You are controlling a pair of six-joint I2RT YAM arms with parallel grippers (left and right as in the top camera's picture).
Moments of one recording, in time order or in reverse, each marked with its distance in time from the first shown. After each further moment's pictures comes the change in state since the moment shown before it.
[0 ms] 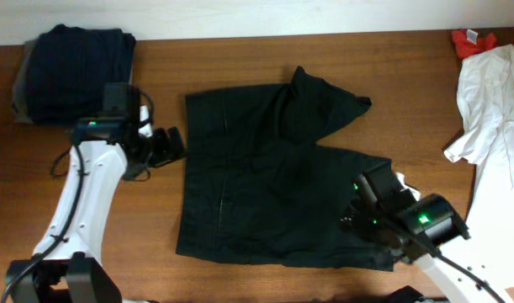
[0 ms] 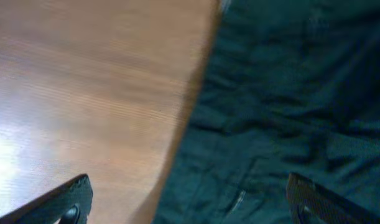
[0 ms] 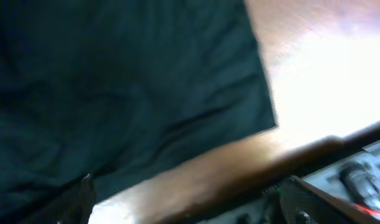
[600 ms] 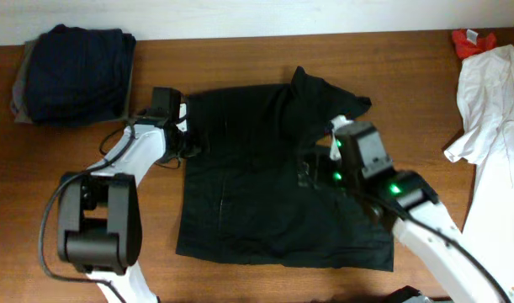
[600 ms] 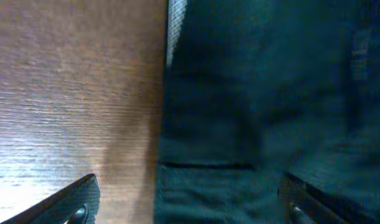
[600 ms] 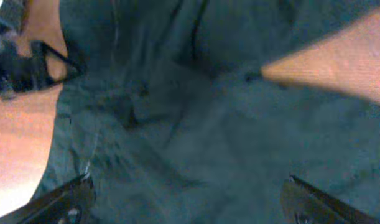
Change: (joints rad) left arm -0.095 0.359 -0.037 0.428 -0.013 0.085; right arm -0.002 0.197 0.033 0.699 -0.169 -0.488
